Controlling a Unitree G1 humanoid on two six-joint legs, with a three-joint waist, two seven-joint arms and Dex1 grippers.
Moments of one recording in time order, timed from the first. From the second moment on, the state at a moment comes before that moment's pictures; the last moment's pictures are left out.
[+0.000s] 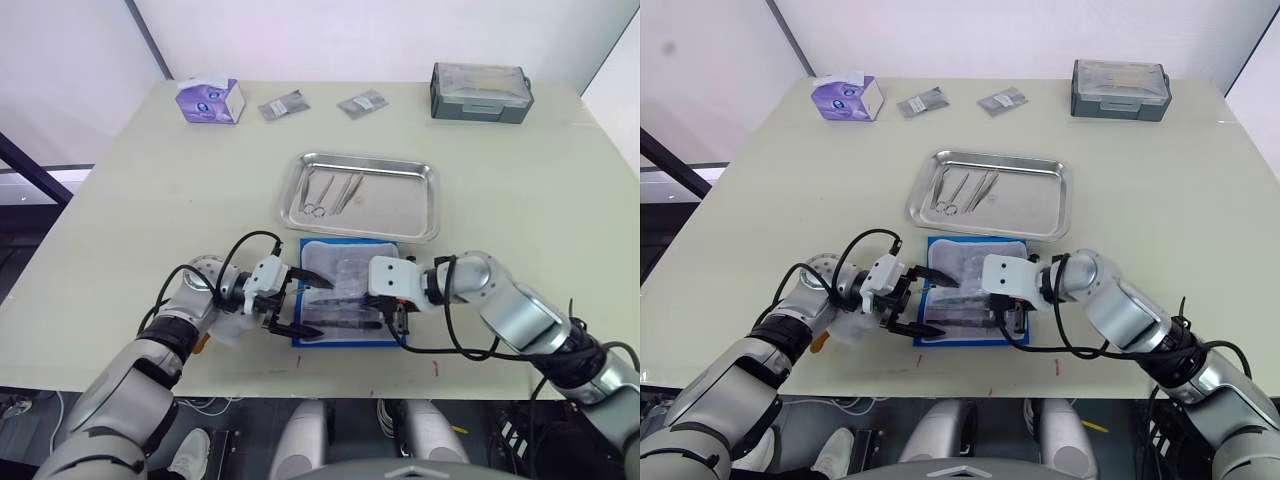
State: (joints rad) left arm -0.61 0.69 -0.58 0.73 -0.61 -0.48 -1.57; right arm -0.61 -0.59 0.62 -0.36 0.00 0.76 0.96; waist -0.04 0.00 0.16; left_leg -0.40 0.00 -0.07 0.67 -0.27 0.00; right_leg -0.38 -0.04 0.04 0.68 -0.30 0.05
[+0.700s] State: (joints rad) left arm -0.61 0.68 -0.58 0.74 -0.60 -0.48 -1.57; right arm -0.72 -0.60 0.72 -0.44 -0.03 0.94 0.98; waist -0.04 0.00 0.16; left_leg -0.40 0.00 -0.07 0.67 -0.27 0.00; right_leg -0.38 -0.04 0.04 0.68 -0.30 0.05
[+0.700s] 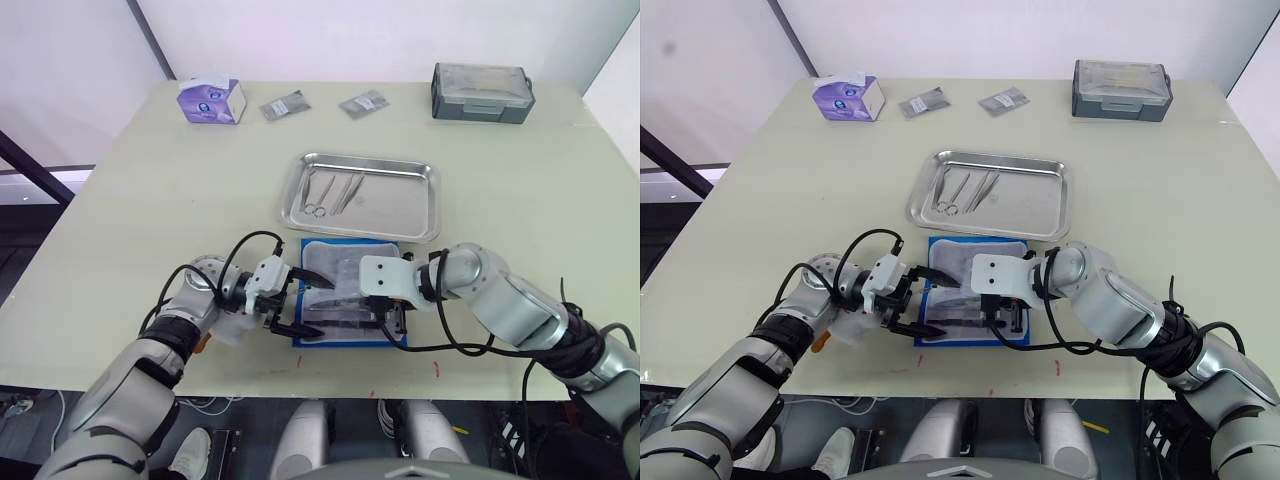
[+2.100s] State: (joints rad) left arm -0.62 0.67 -0.58 0.75 -0.59 -0.48 -1.57; right arm -0.73 -0.73 0.65 -0.57 0.06 1.04 1.02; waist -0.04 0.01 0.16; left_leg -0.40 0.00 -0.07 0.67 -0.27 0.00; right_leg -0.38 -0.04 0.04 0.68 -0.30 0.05
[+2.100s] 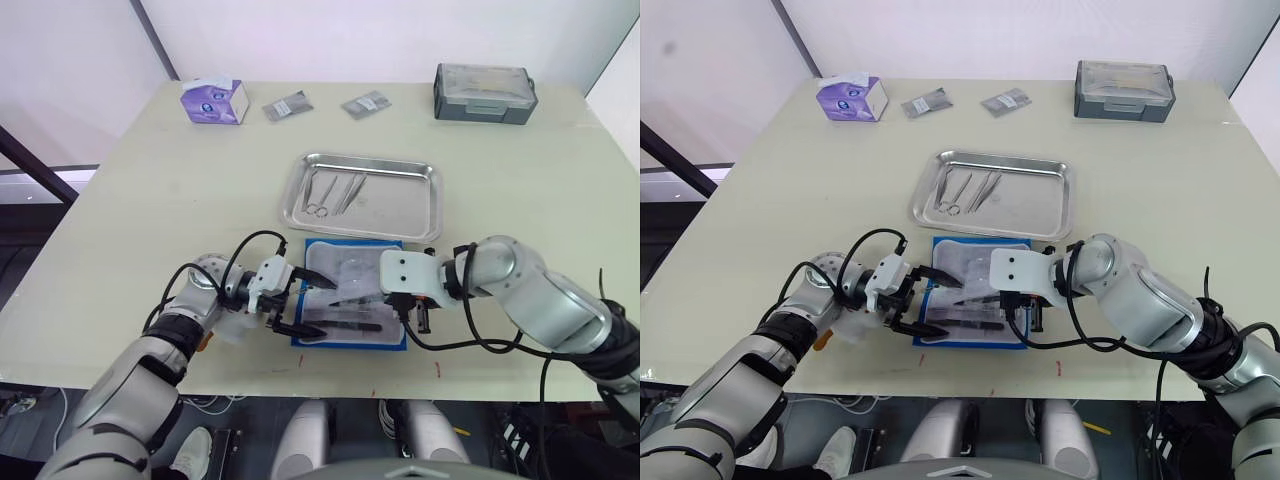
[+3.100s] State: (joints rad) left arm -0.62 0.66 -0.57 0.76 -0.59 -0.48 -1.57; right arm -0.57 -0.91 0.43 -0.57 0.18 0.84 1.05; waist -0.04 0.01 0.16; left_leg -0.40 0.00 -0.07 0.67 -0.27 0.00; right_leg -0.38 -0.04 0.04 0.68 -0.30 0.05
